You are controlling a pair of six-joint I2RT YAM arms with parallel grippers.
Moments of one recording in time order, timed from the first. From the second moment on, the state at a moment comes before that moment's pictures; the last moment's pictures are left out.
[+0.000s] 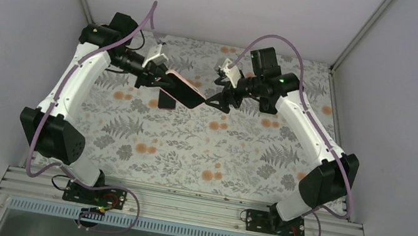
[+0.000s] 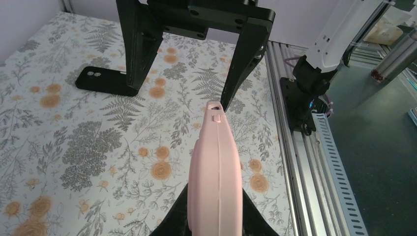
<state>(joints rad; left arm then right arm) -0.17 1.58 1.71 -1.37 1.11 1.00 0.49 1.59 1.56 -0.84 -0.70 -0.53</state>
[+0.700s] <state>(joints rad) -0.17 1.58 1.68 -1.31 1.06 1.01 0.47 1.70 1.63 -0.87 -0.71 -0.53</state>
